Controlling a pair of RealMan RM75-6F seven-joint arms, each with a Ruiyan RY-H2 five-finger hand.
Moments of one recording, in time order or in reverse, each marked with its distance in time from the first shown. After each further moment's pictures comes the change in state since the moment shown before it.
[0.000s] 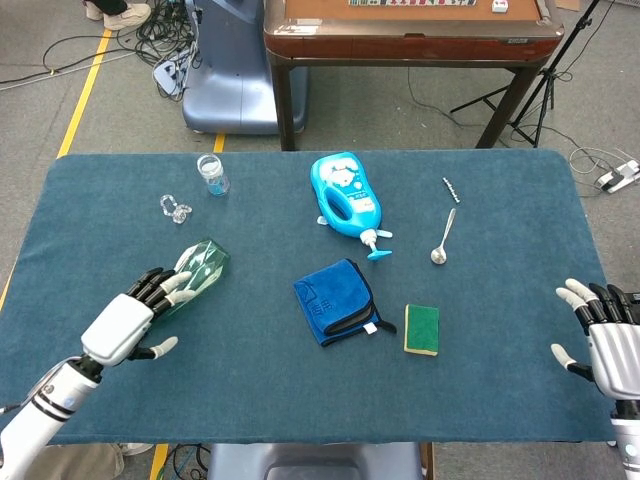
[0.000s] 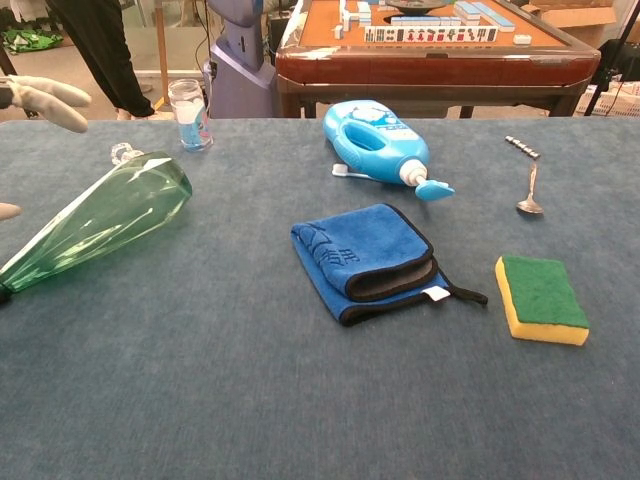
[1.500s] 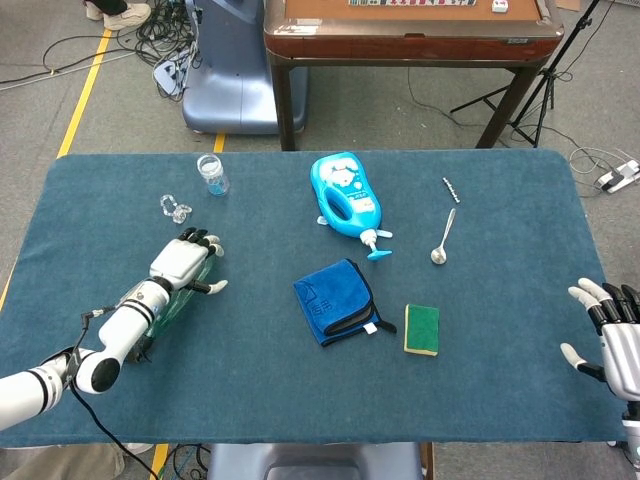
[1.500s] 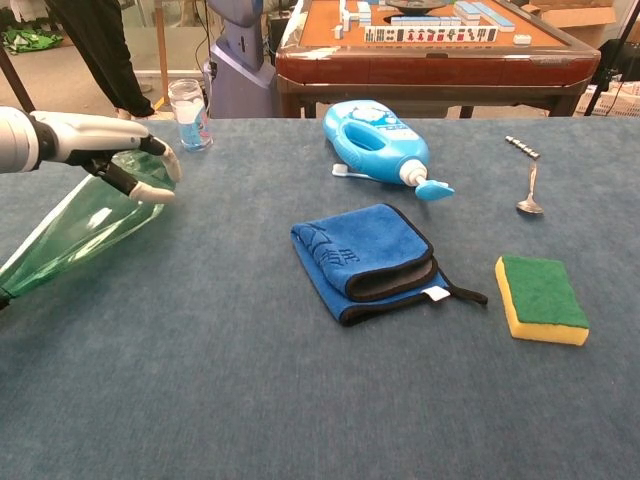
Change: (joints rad) left arm -0.449 -0.264 -0.076 0.311 -0.819 -0.556 0.489; right arm -0.013 0.026 0.004 0.000 0.020 0.008 0.021
